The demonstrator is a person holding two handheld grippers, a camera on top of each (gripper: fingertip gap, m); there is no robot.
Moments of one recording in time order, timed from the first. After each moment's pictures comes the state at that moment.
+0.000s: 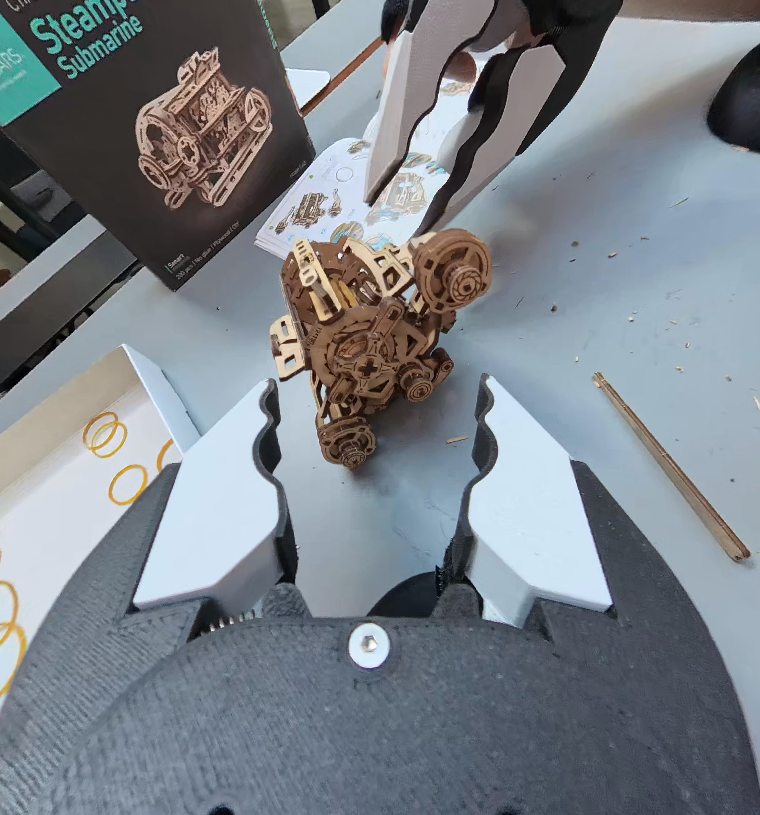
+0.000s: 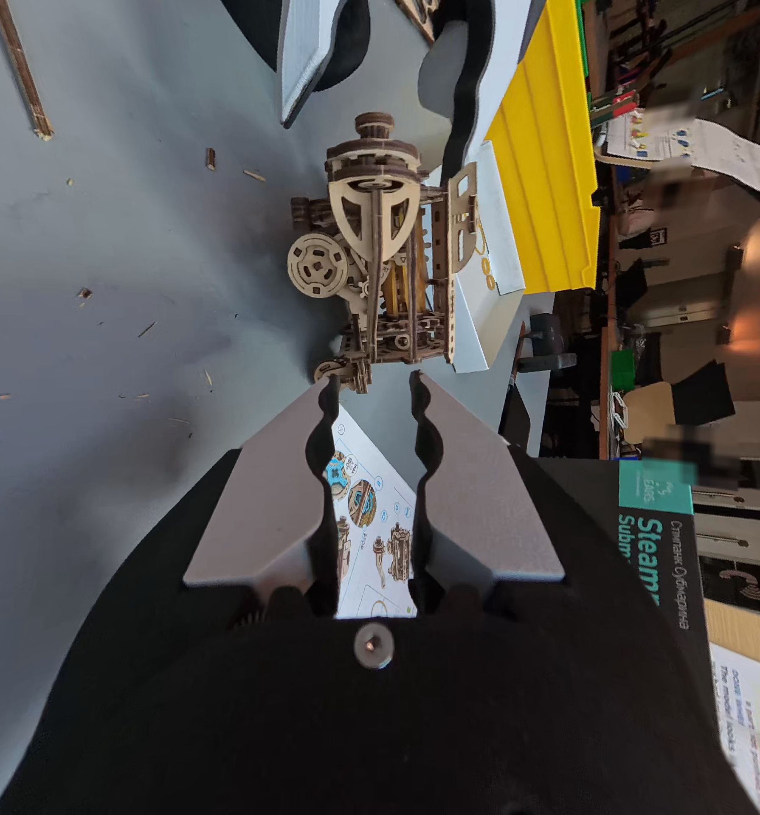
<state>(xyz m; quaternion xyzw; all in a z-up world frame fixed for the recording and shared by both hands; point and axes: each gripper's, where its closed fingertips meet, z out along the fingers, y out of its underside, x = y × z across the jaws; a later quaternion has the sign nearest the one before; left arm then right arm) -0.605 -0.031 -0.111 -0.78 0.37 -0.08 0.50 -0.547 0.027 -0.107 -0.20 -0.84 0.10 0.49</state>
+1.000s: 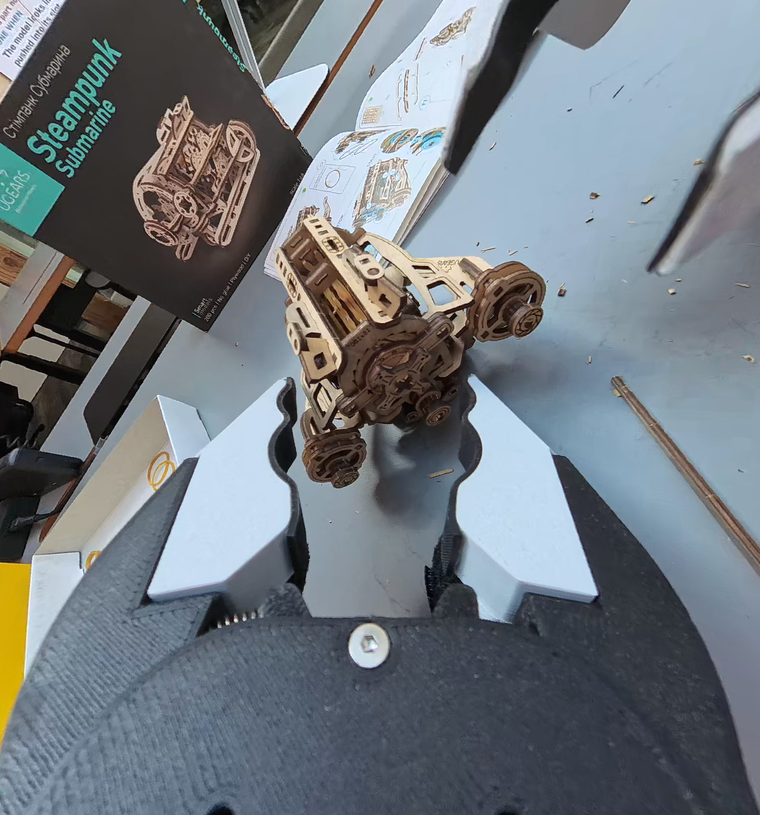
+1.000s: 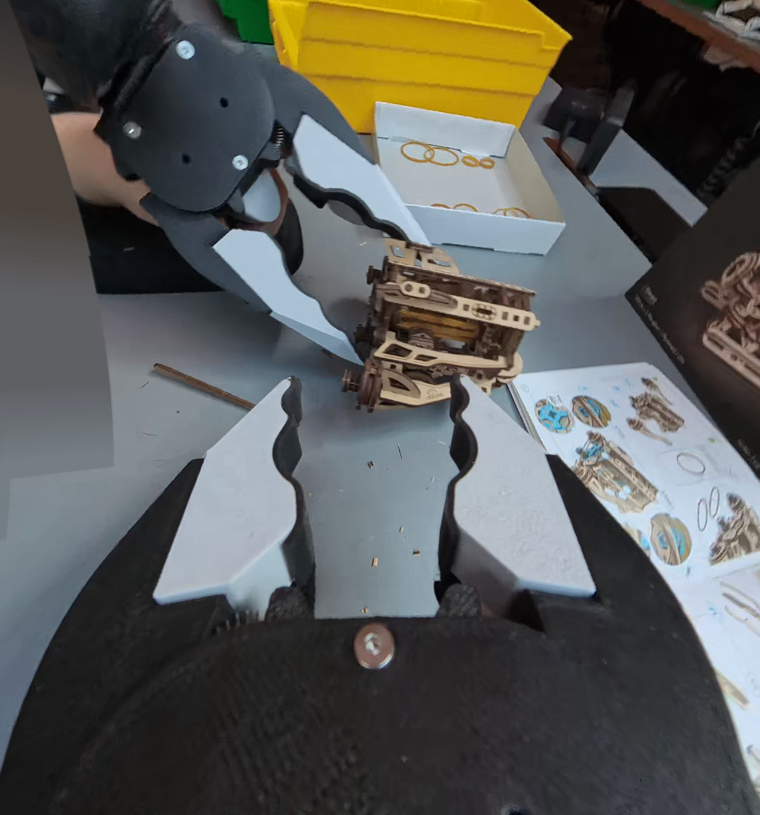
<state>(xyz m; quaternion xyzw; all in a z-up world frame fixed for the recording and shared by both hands) -0.573 -0.024 -0.127 -0.74 0.43 0.06 0.51 -0.515 -0.056 -0.092 -0.60 -0.61 0.29 0.43</state>
